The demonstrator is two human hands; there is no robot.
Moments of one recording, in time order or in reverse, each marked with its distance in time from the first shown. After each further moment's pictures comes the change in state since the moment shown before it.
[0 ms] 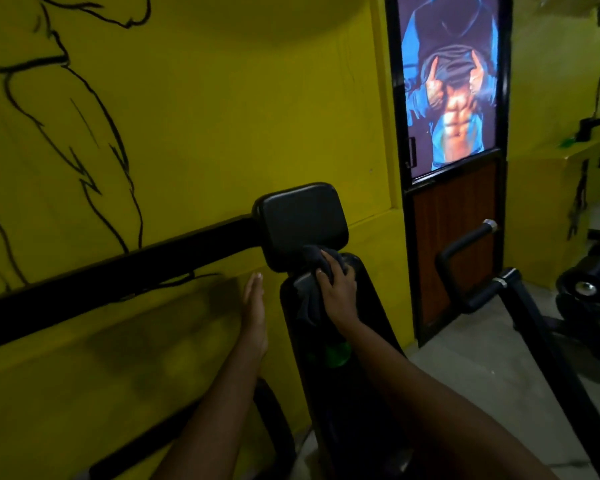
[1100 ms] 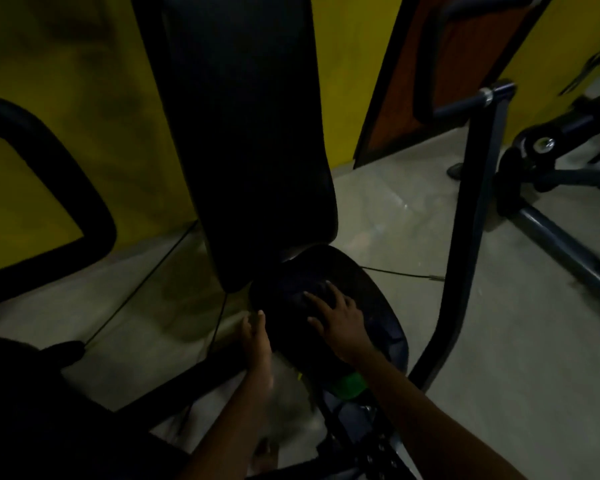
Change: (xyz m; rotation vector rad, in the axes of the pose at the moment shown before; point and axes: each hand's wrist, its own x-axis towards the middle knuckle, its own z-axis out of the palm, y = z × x) left_hand -0.271 -0.368 0.066 0.181 0.283 -0.882; right_hand -0.242 0.308 -0.190 -0.855 -0.913 0.173
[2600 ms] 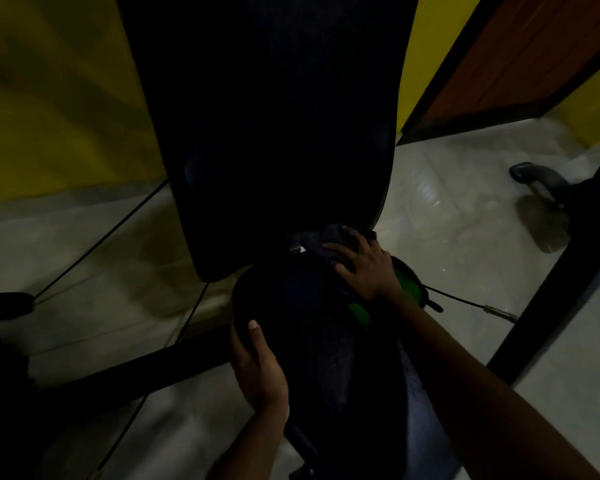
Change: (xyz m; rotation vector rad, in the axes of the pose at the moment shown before) left_hand 0.096 -0.088 0.077 -0.074 0.341 0.112; right_hand 0.204 0.103 0.049 -0.214 0.004 -0.114
